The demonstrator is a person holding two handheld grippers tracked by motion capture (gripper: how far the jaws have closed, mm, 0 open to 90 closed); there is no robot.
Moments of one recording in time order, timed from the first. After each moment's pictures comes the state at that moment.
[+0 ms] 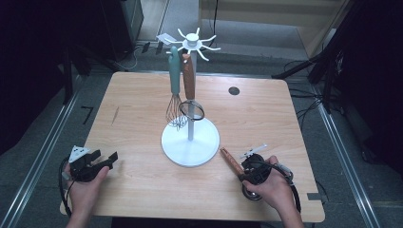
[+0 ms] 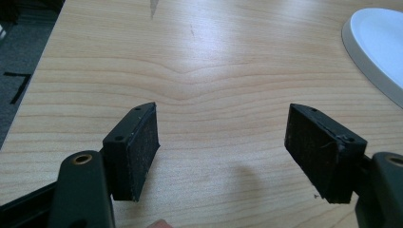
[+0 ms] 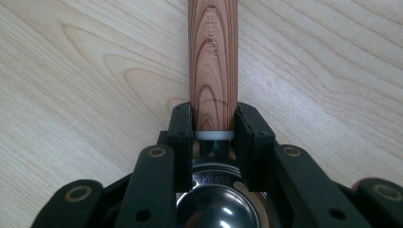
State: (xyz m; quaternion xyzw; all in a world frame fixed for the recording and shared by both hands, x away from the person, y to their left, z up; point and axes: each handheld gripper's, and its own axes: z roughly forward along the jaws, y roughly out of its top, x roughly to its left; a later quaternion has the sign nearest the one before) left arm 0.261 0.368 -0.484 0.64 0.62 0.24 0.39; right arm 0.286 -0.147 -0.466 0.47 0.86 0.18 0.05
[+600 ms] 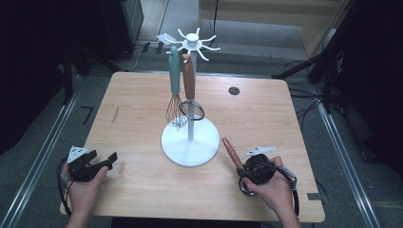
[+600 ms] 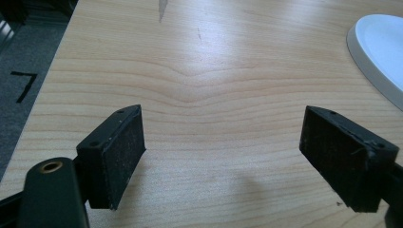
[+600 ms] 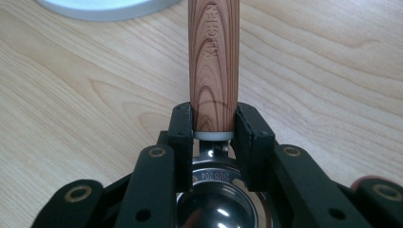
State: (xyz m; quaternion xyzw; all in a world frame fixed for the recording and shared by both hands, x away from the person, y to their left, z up) left arm 0.260 0.369 -0.483 0.64 0.62 0.25 0.39; right arm 0.279 -0.153 -0.456 0.48 0.83 0.28 0.09
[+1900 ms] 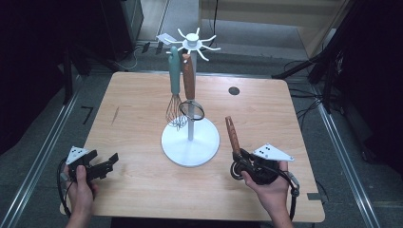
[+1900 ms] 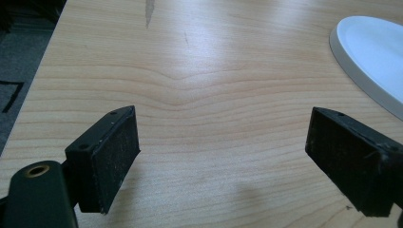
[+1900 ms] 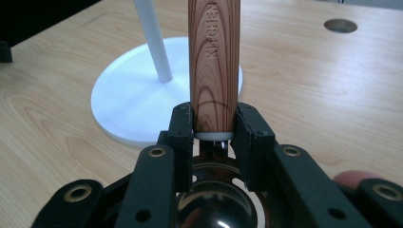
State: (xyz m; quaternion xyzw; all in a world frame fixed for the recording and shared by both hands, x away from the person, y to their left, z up) left arm 0.258 0.369 -0.483 0.65 0.60 0.24 0.40; right arm 0.260 -0.152 -0.425 0.44 0.74 0.48 0.18
